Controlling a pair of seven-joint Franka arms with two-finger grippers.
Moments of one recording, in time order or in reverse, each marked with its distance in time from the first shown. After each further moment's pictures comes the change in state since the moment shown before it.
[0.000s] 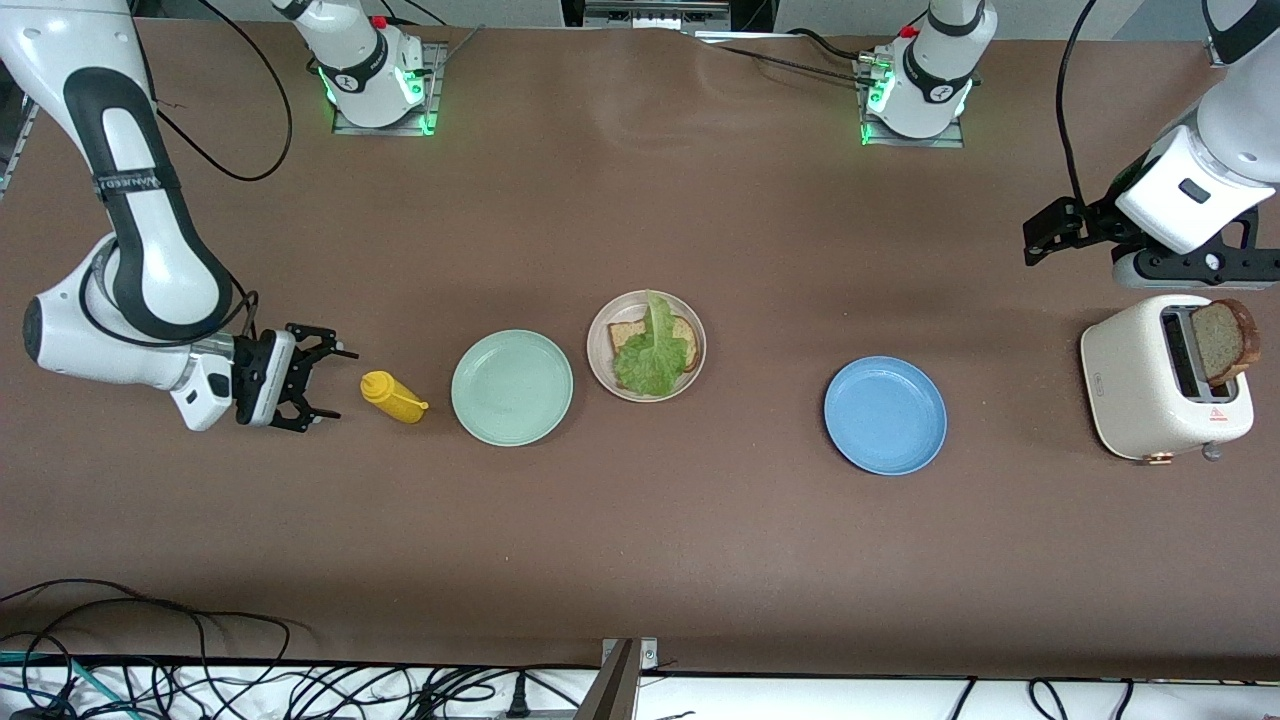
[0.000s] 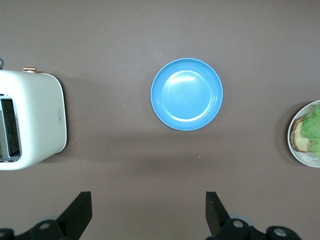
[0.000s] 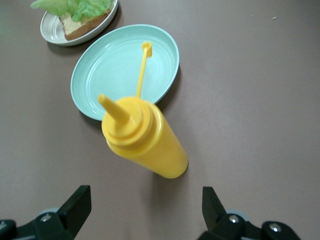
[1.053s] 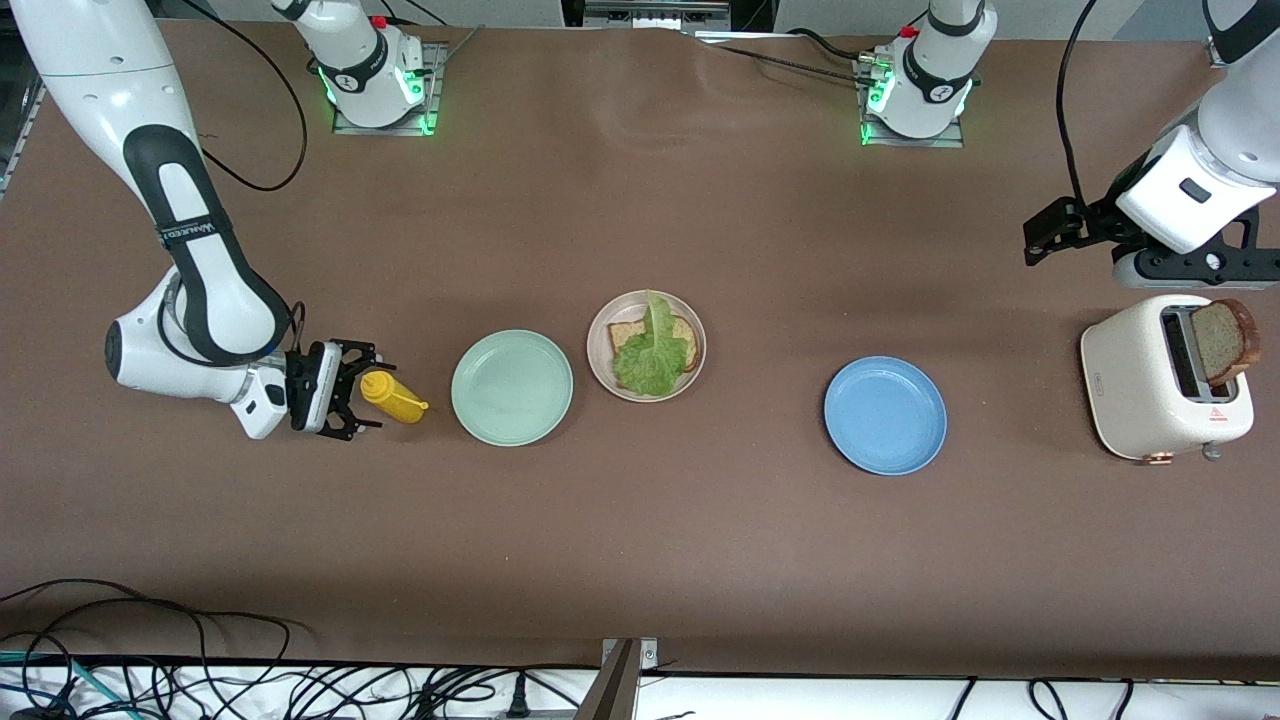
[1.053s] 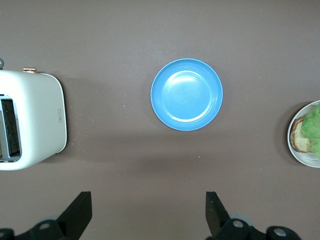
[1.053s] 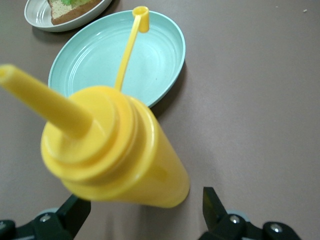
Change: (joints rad) left arm 0.000 0.000 0.000 0.001 0.000 0.000 0.000; right arm 0.060 0.090 0.007 0.000 0.076 0.108 -0.101
